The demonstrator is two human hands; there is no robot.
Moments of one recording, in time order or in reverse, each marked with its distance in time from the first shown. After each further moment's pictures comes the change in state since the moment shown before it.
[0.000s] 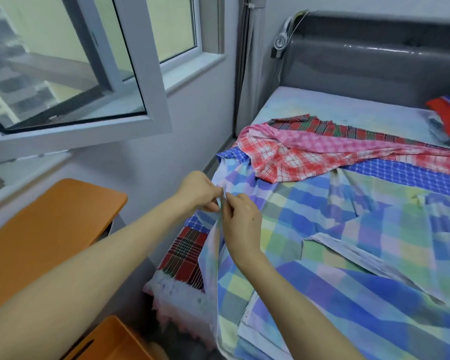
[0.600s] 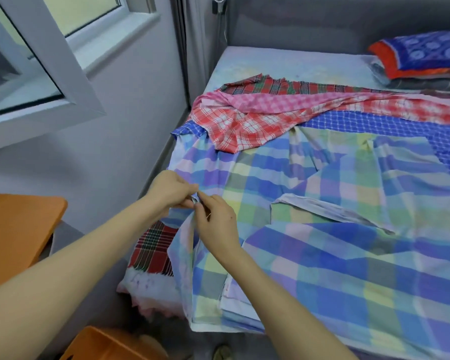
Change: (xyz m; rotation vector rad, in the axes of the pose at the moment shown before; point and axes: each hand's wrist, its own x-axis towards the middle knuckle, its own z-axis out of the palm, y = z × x) left_hand 0.026 -0.009 0.056 0.003 -0.115 0.009; right_hand -0.024 0.050 -0.009 0.084 -0.116 0.168
